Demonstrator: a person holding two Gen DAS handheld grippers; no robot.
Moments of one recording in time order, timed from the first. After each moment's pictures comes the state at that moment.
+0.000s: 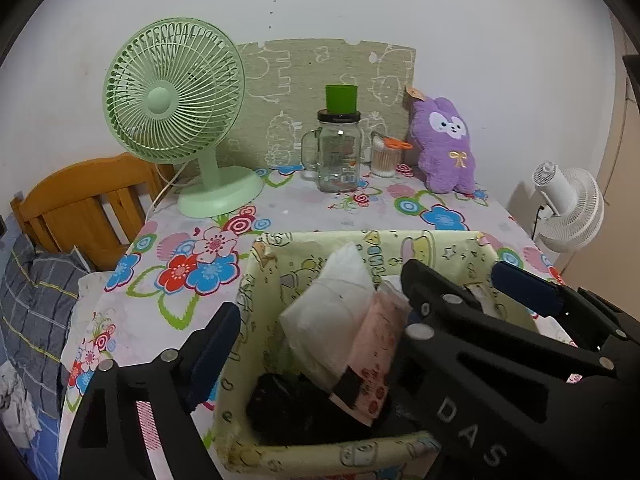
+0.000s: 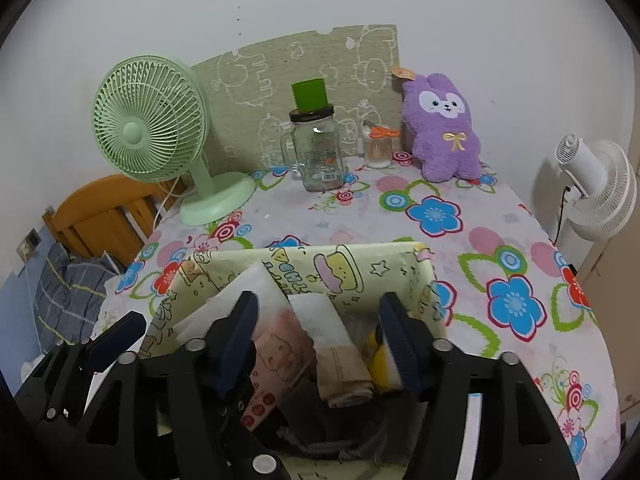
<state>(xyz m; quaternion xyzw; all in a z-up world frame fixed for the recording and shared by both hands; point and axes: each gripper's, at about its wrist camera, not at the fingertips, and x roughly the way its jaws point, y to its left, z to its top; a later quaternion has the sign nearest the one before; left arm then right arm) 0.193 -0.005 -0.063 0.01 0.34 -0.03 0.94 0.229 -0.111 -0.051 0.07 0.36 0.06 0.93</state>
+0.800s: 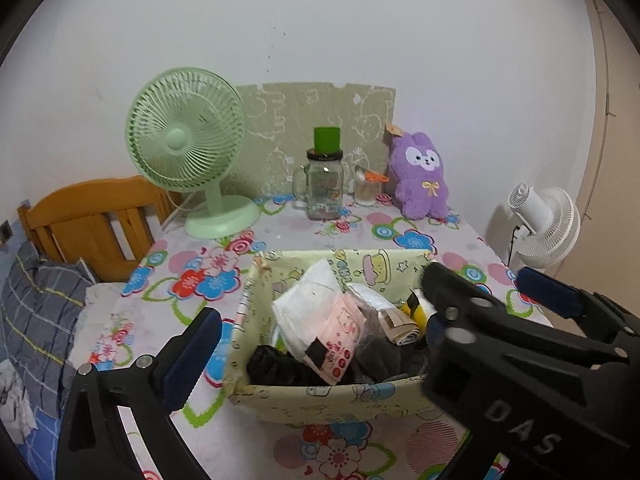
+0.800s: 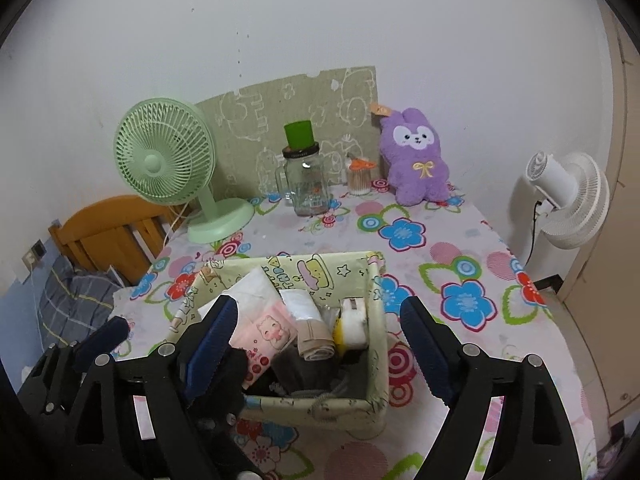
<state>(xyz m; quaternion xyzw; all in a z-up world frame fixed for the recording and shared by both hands) 0.133 -0.012 -0.024 0.00 0.29 -0.04 0.96 0.161 -0.137 -0.007 0.07 0.31 0.05 0.95</state>
